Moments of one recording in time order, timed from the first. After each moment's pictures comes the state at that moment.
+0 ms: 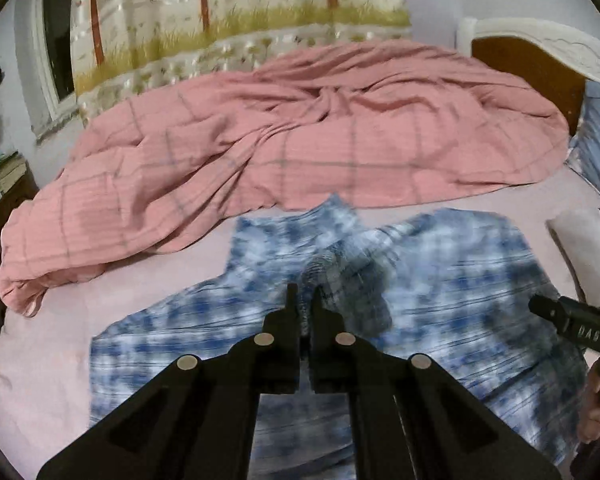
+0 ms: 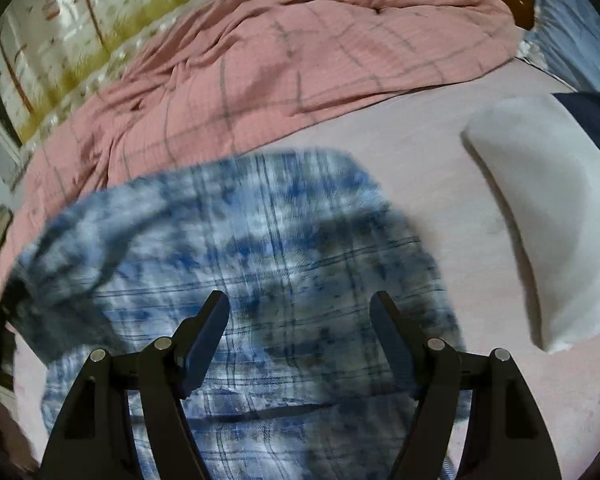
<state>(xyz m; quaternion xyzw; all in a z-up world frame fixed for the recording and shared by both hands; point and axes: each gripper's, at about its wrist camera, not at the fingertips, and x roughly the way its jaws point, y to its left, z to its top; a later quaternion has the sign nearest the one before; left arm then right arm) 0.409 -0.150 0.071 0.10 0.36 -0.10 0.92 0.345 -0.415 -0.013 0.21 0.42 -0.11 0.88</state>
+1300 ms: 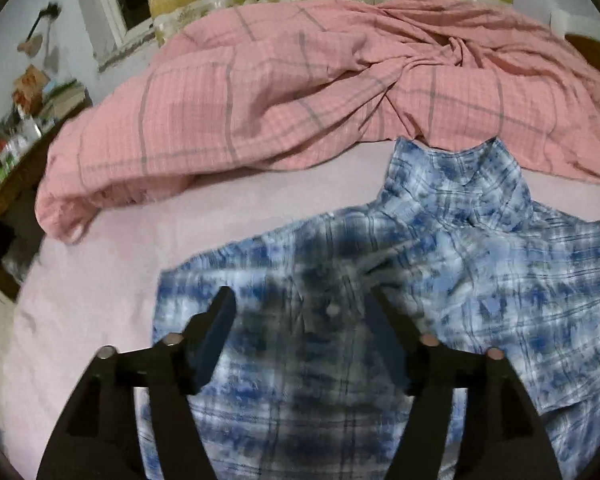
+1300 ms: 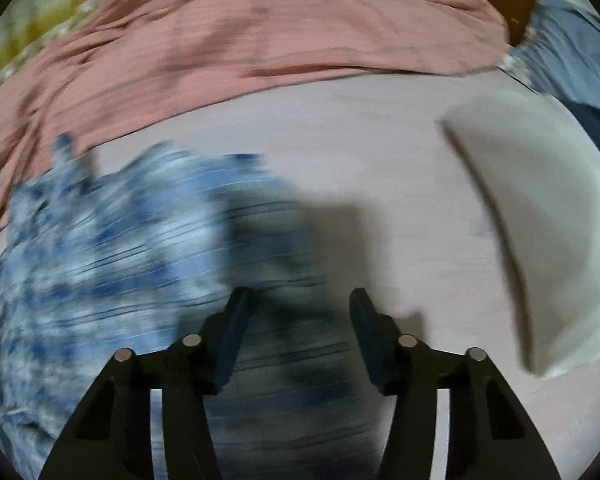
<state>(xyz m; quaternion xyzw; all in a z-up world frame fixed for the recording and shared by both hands) 0.437 -0.028 0.007 0.07 0.42 0.03 0.90 0.364 -0.434 -0.055 0.14 0.46 -0.21 0.85</state>
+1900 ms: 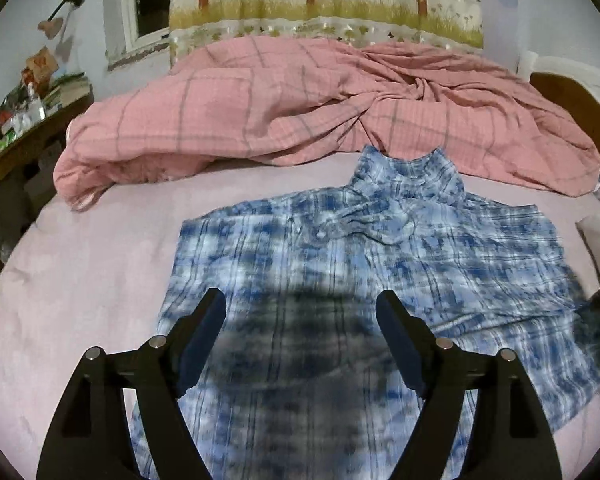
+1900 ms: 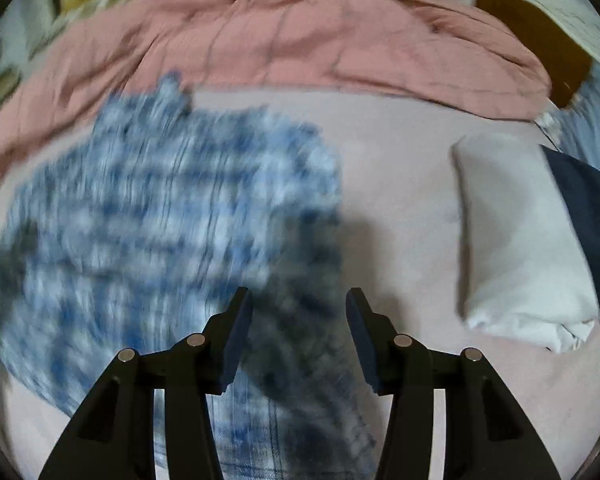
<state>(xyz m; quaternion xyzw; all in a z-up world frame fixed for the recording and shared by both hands) 0.312 0.003 0.029 0.02 0.36 -0.02 0.93 0.275 -0.391 -0.009 0.00 0.50 -0.07 0.87</state>
